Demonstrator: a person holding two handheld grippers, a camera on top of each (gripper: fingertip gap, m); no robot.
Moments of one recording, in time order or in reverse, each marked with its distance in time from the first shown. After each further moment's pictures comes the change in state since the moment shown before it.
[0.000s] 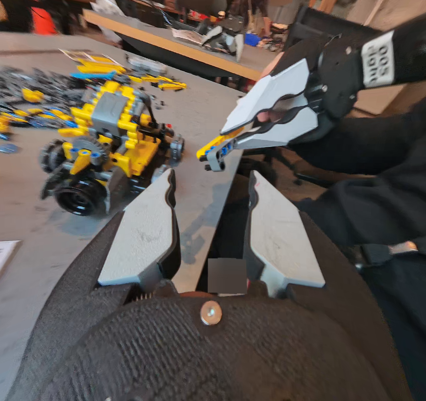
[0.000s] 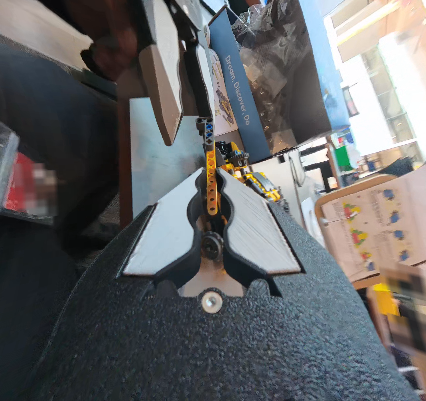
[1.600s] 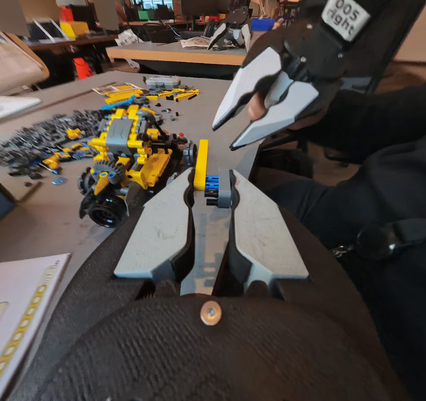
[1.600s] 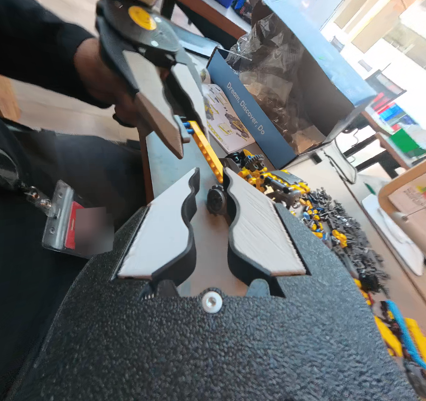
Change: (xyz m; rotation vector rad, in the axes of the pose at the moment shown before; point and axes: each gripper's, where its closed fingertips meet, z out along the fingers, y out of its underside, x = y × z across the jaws) left arm 0.001 -0.002 -0.003 -0.002 -0.092 0.242; right arm 0.000 -0.003 -0.004 0.182 -0.077 0.343
